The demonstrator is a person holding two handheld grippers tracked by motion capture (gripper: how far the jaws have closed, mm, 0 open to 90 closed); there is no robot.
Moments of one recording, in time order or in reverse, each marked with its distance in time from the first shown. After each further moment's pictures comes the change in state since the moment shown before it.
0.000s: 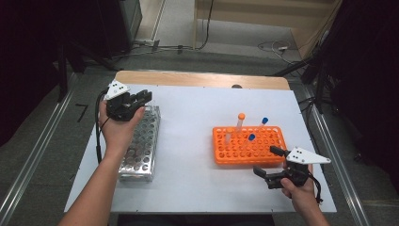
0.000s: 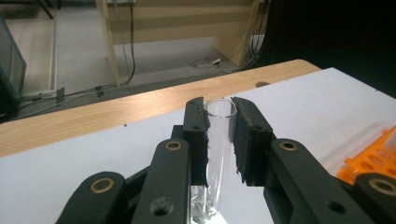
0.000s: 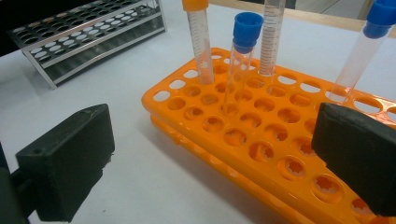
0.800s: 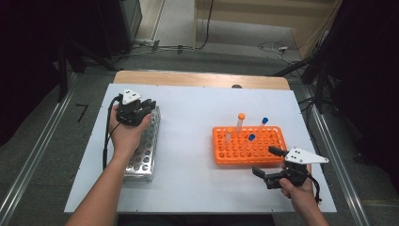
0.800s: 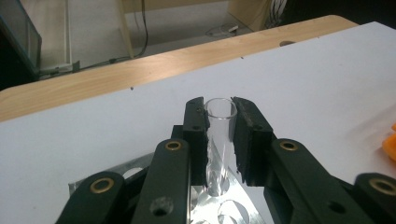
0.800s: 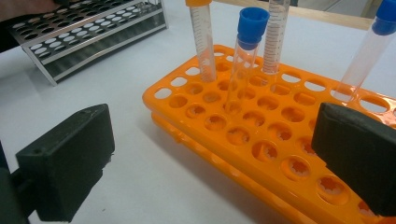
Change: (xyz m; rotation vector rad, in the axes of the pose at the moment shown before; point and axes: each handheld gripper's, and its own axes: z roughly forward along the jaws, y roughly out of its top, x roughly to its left) left arm -0.004 -0.028 0.026 0.137 0.070 0.031; right arm 0.001 -0.001 0.003 0.011 0.007 -0.007
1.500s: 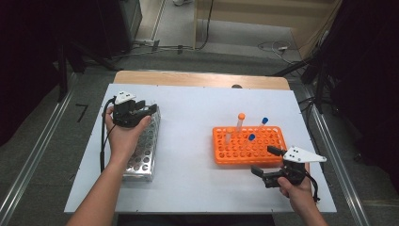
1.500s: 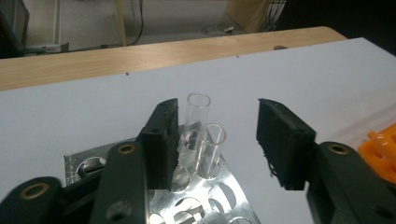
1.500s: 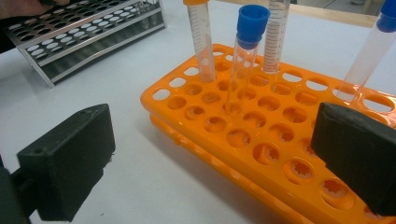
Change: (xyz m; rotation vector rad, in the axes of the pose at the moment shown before) left arm 0.002 0.000 -0.018 -0.027 -0.061 -0.109; right arm -0.001 0.001 0.005 0.002 -0.001 0.012
